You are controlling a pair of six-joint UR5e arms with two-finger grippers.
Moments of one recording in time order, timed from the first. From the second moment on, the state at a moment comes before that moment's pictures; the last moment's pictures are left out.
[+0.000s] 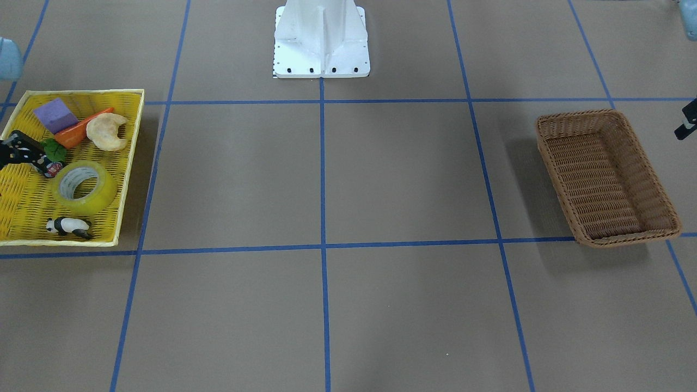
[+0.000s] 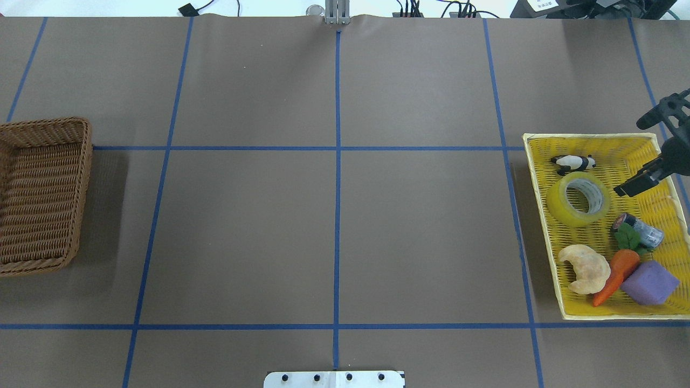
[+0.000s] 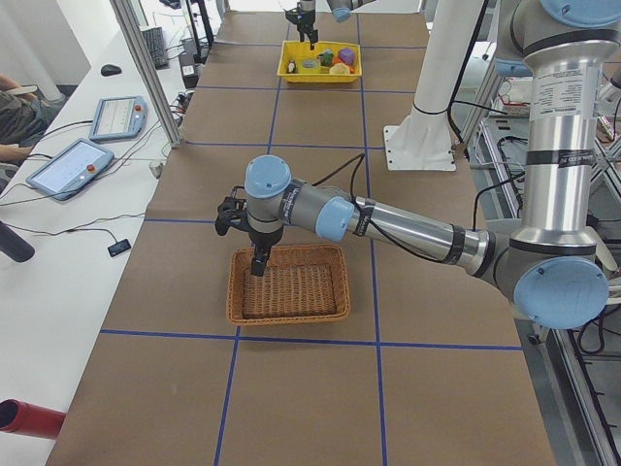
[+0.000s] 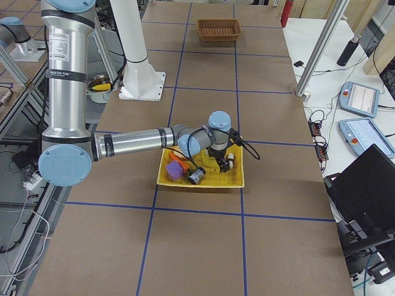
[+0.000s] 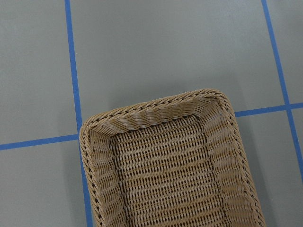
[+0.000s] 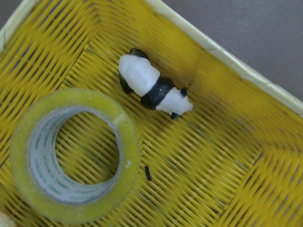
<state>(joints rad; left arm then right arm) -1.45 -1.55 -1.86 -1.68 -2.39 -0.23 1.09 -1.62 1.73 -1.20 2.24 0.09</state>
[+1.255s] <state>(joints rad) -1.45 -1.55 -1.87 -1.68 -2.39 -0.25 1.01 -1.52 1.62 -1.20 2.24 0.19</state>
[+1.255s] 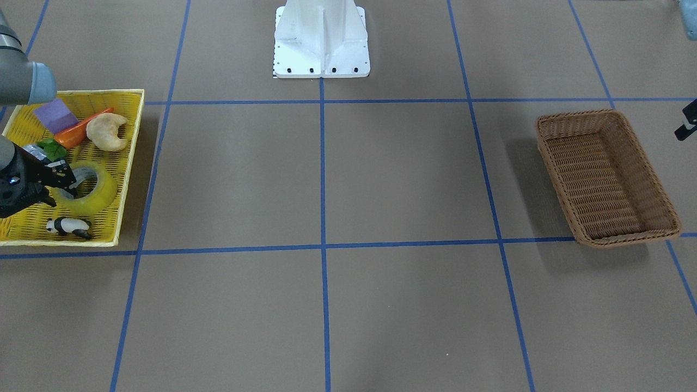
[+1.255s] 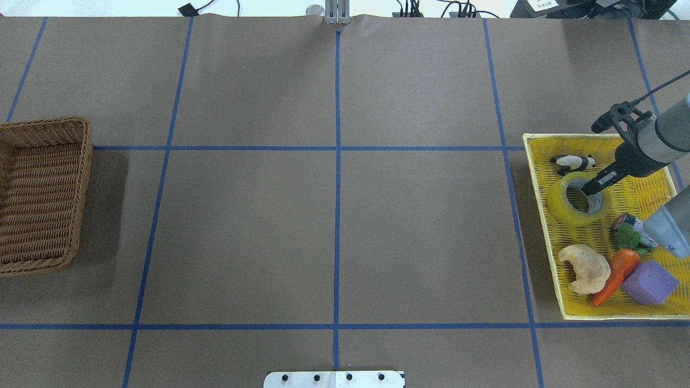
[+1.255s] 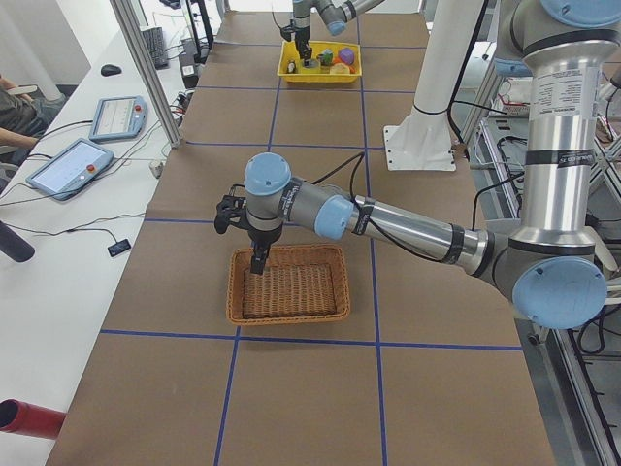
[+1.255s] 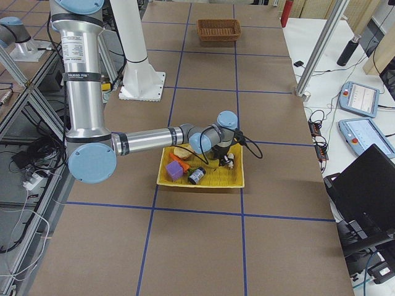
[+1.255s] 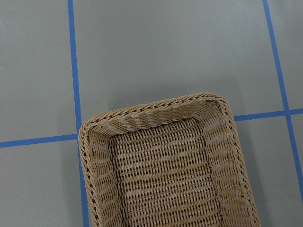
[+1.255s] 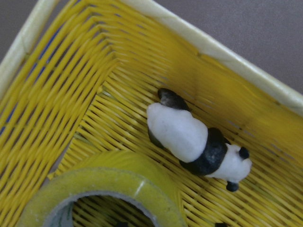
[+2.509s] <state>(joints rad) -1.45 -1.55 -1.87 -1.68 -2.39 -0.26 1.02 -1.53 1.74 -0.84 2.39 0.77</state>
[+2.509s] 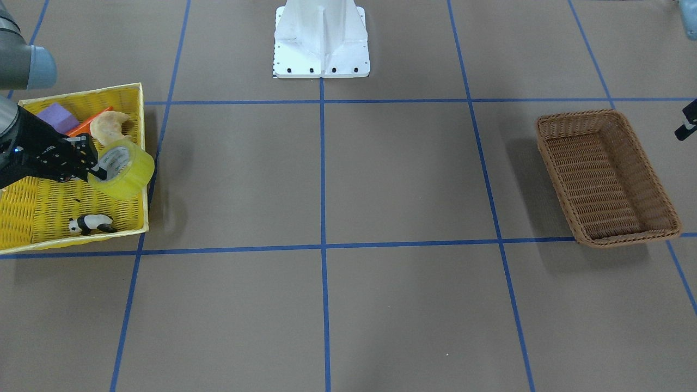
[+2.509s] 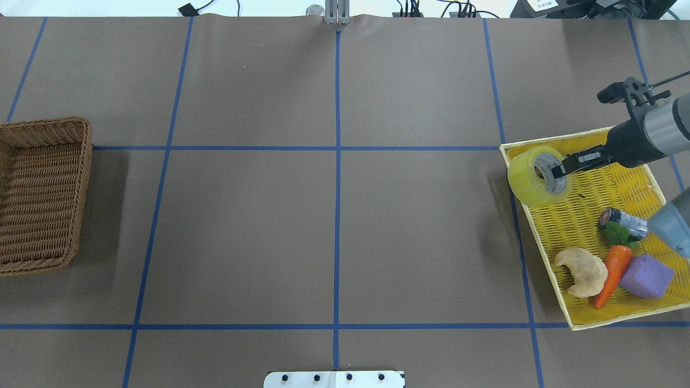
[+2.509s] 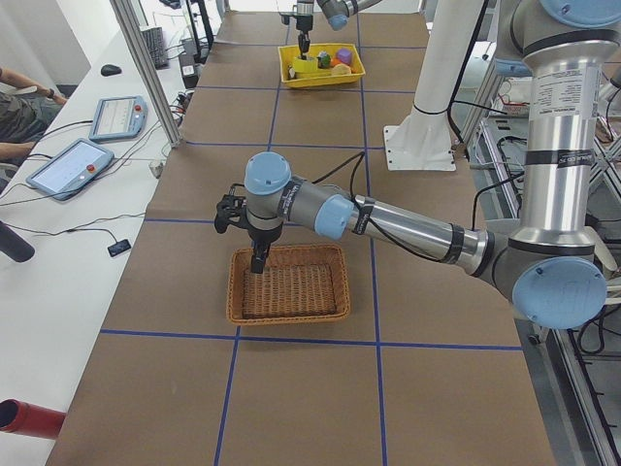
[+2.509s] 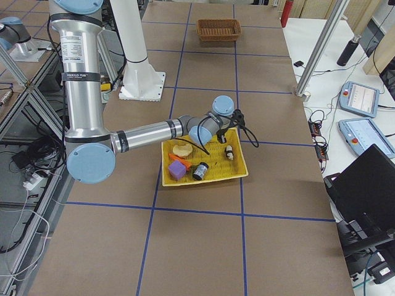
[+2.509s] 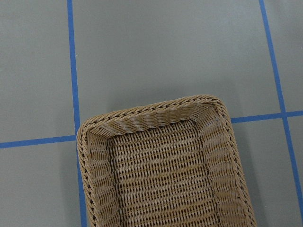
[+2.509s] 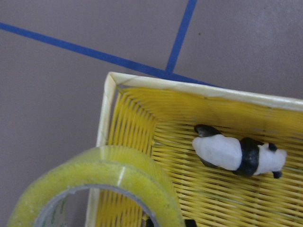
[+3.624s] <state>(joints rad) -1.40 -1.67 -1.88 -1.87 -2.49 -0.74 0.69 -1.37 1.88 -0.56 2.15 1.44</state>
